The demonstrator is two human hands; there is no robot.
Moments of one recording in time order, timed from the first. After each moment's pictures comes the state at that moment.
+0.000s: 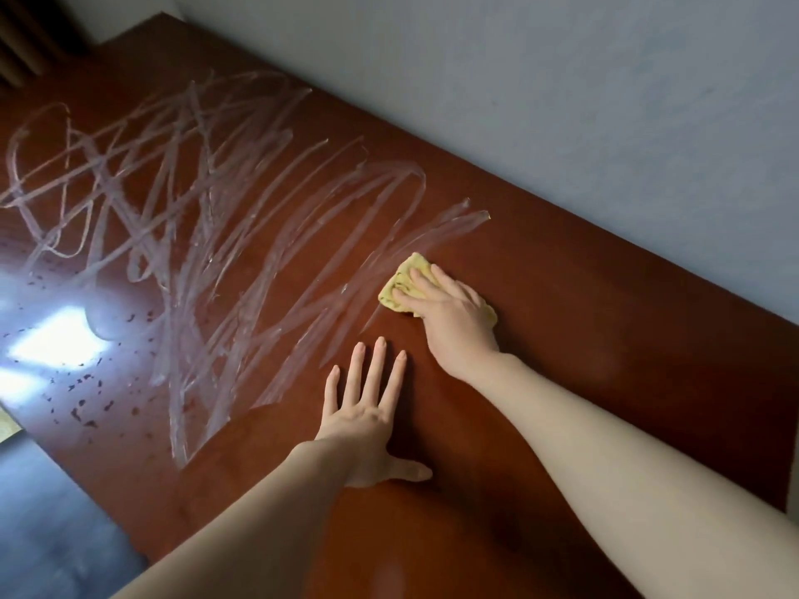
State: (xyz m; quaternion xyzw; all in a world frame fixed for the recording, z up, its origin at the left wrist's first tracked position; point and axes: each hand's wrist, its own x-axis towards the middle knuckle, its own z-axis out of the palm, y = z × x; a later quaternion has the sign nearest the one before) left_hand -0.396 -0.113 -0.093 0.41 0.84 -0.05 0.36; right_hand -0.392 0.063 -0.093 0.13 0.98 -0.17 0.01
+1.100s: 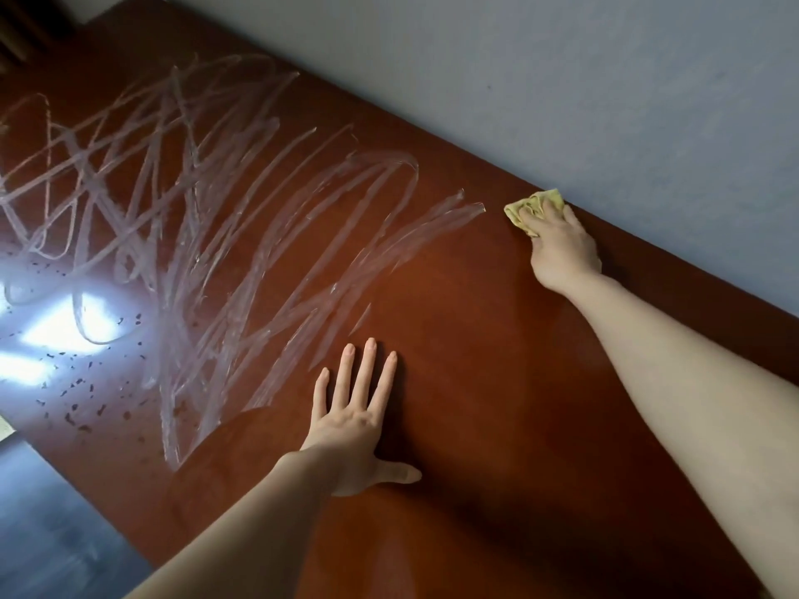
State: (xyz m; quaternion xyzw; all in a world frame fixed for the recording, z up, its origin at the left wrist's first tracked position) left_hand -0.395 -0.113 -0.093 0.40 0.84 -0.04 0.37; right_hand -0.399 0.216 -0.084 0.33 0.93 -0.12 0.06
